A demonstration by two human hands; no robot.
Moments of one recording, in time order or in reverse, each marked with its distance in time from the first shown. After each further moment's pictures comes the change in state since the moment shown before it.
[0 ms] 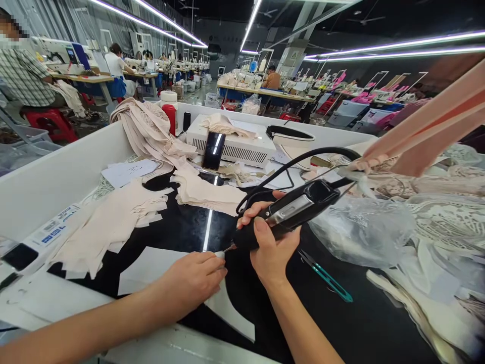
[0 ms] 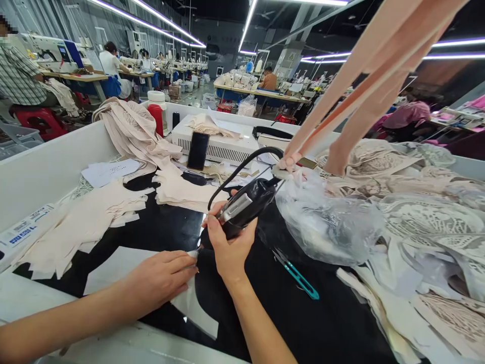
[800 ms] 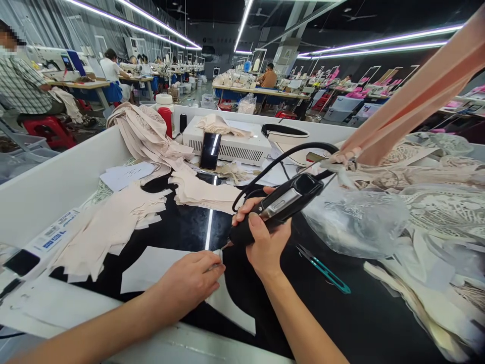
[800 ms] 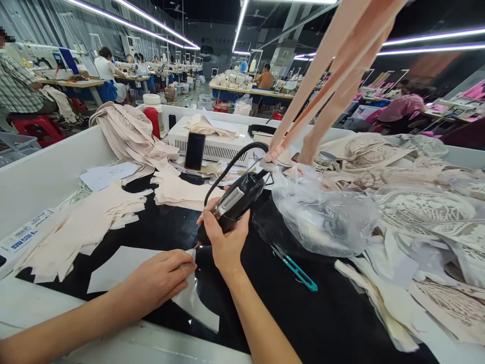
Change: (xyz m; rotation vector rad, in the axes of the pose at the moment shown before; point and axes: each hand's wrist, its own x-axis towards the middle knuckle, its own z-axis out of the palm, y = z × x) left_hand -0.005 0.000 0.004 -0.058 0.084 -0.021; right_hand 0.002 0.007 0.002 0.112 -0.053 -0.039
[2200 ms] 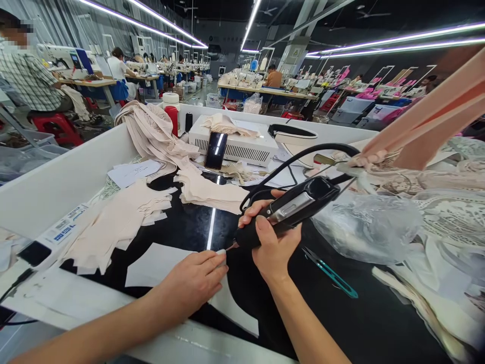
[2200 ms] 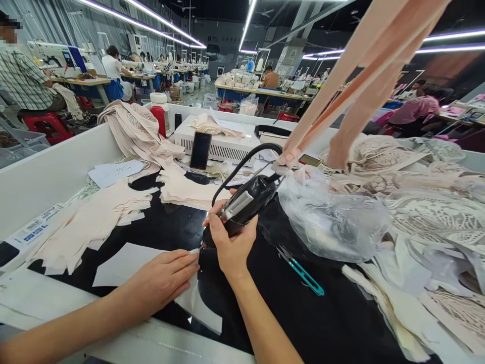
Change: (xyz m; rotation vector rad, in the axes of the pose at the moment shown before) left_hand -0.007 0.004 0.004 0.162 0.031 0.003; right_hand -0.002 -0.005 0.001 -0.071 0.012 0.005
